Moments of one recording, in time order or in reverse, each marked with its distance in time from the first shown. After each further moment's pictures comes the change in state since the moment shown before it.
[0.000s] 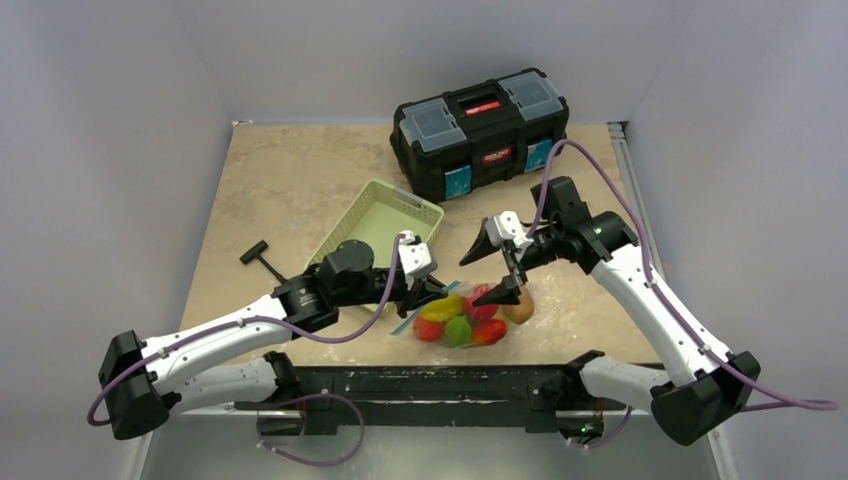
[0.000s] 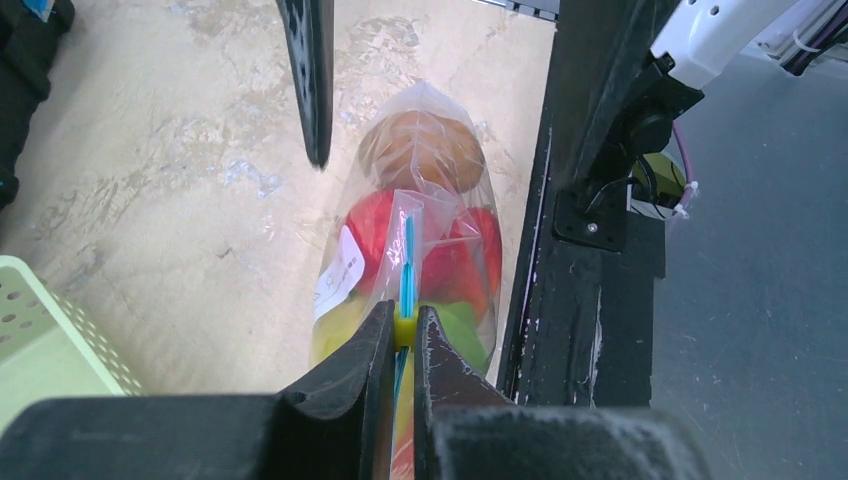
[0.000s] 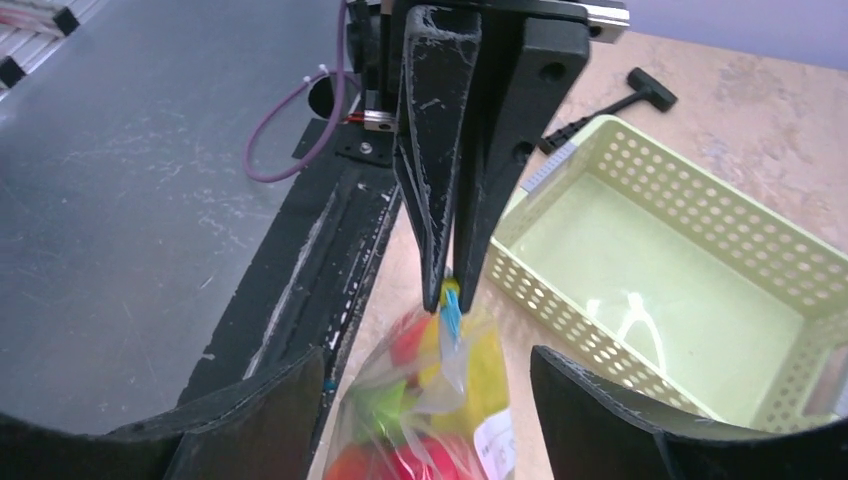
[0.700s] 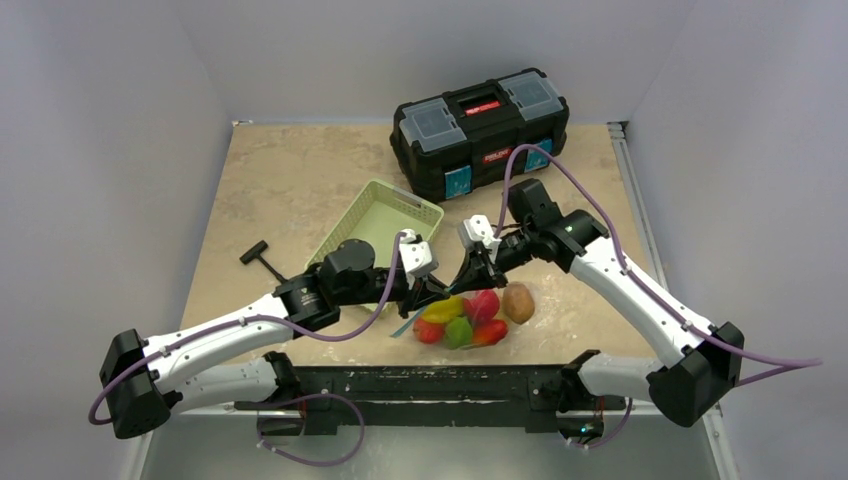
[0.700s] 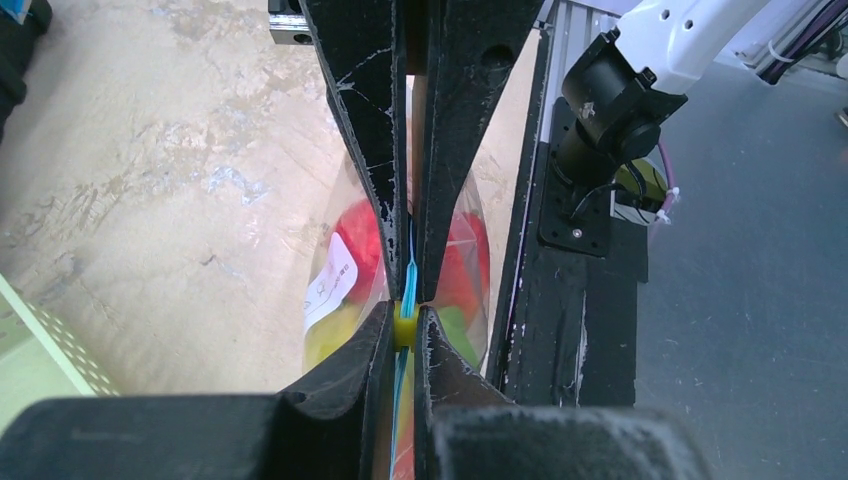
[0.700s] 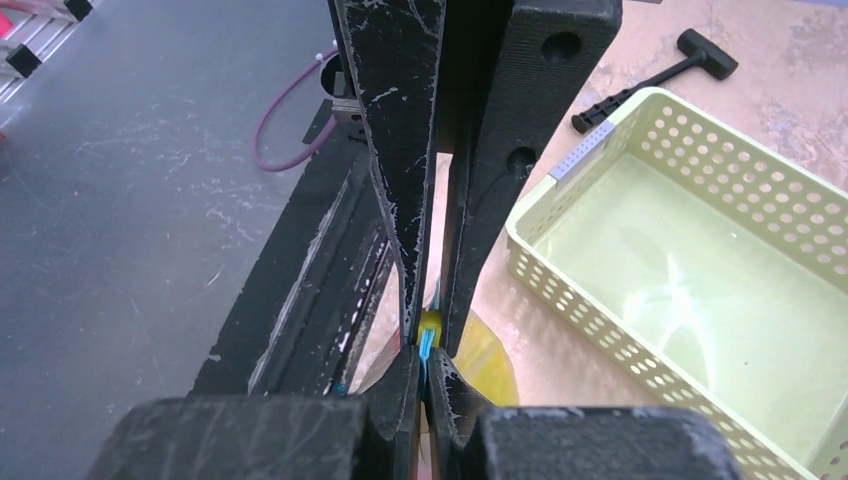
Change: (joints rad) left arm 0.000 0.023 0.014 0.017 0.029 -0.027; right arm 0.146 0.100 -0.022 0.129 0.085 0.117
